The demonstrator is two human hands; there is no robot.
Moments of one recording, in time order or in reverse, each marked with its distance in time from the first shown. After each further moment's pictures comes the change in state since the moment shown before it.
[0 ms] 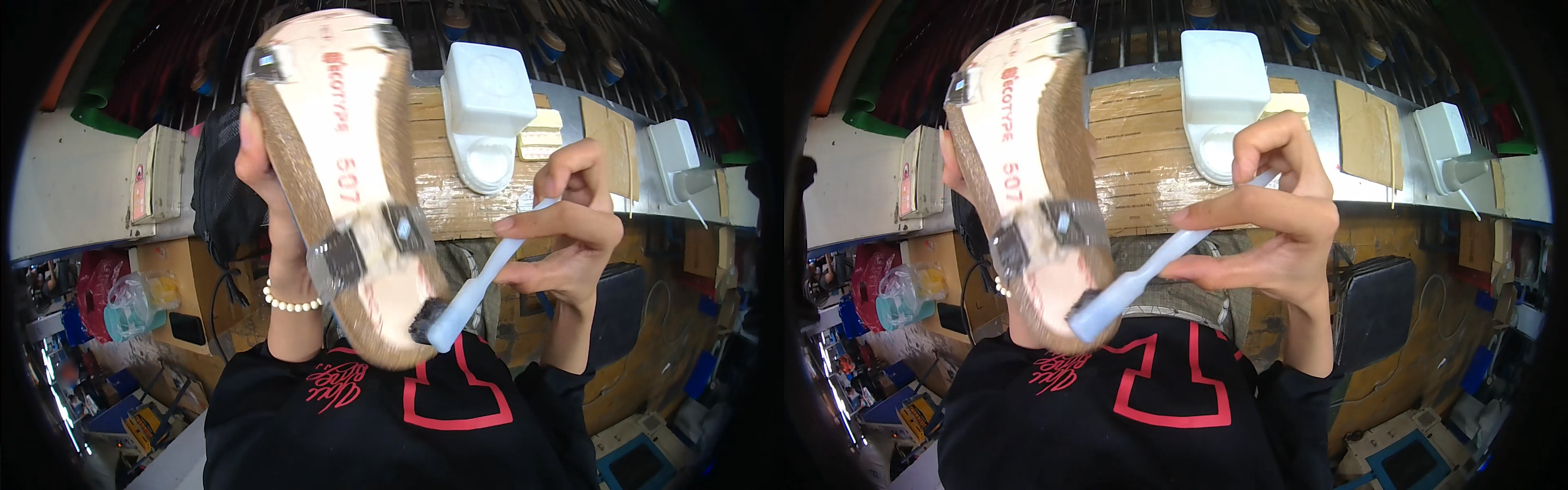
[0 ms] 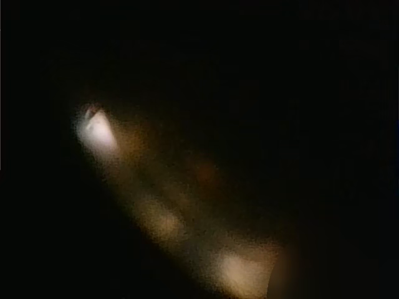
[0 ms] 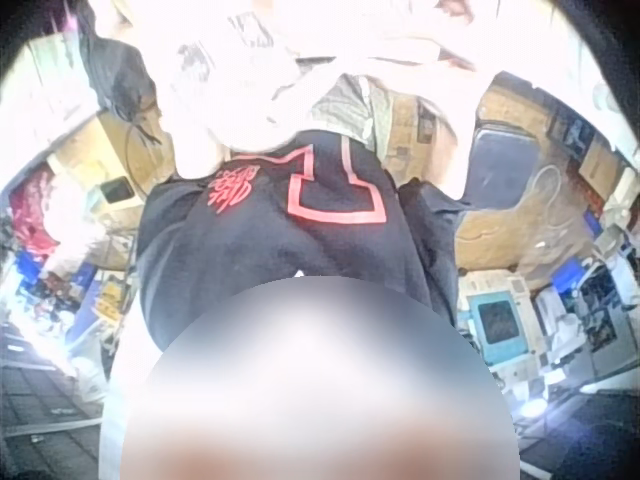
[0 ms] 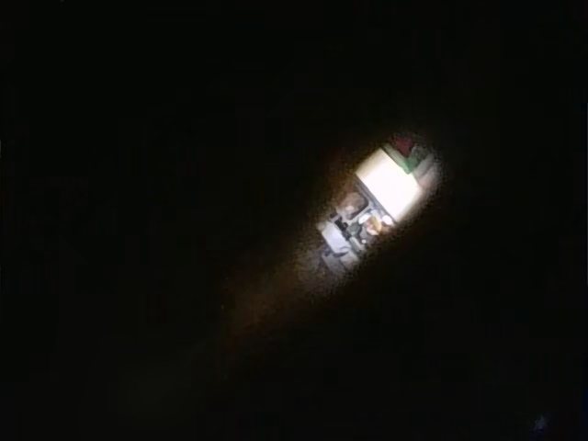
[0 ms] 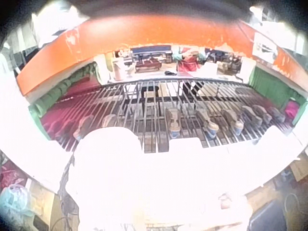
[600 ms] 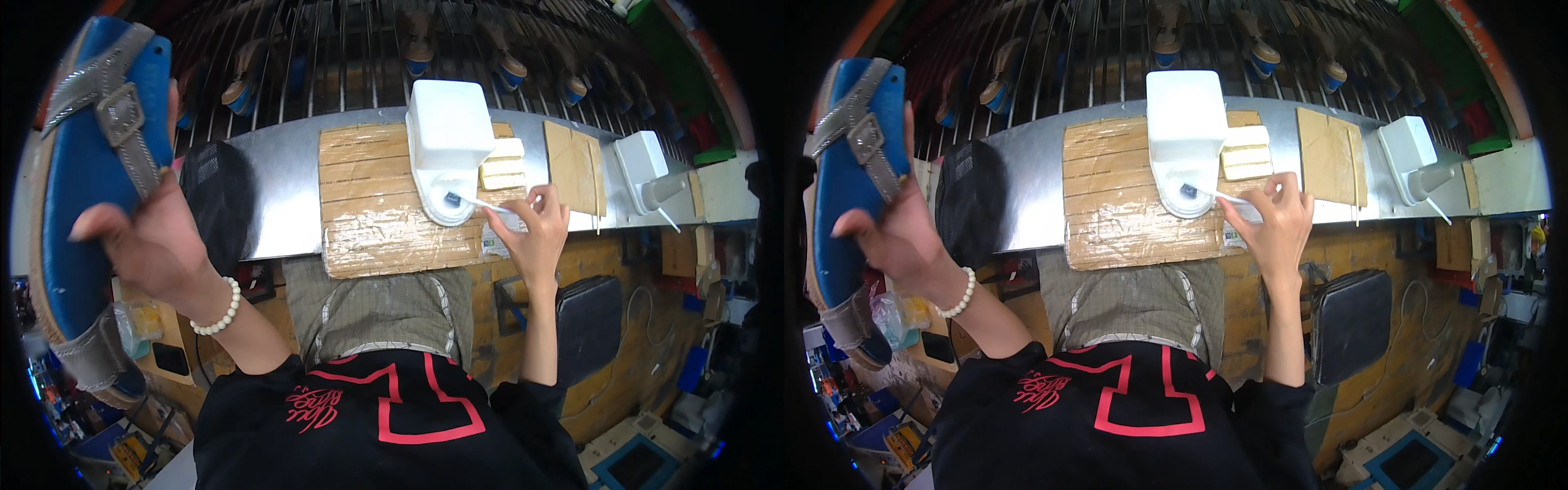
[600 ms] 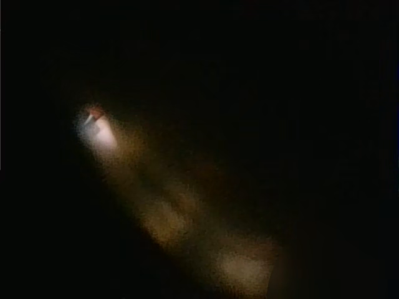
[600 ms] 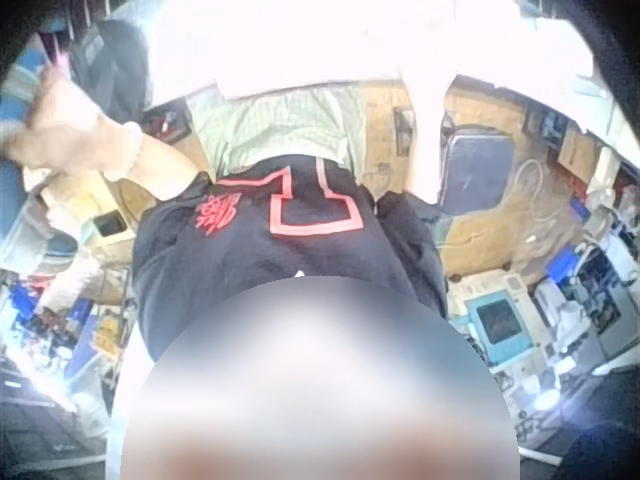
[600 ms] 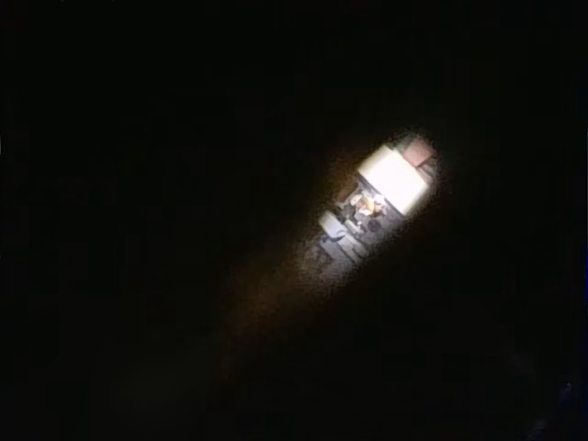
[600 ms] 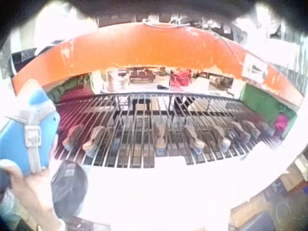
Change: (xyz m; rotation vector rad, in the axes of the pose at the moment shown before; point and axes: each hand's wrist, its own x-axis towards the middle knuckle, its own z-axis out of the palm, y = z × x) left_hand 0.033 0.079 -0.023 0.141 -0.106 0.674; right_hand -0.046 0.064 -0.028 -1.099 0.118 0.221
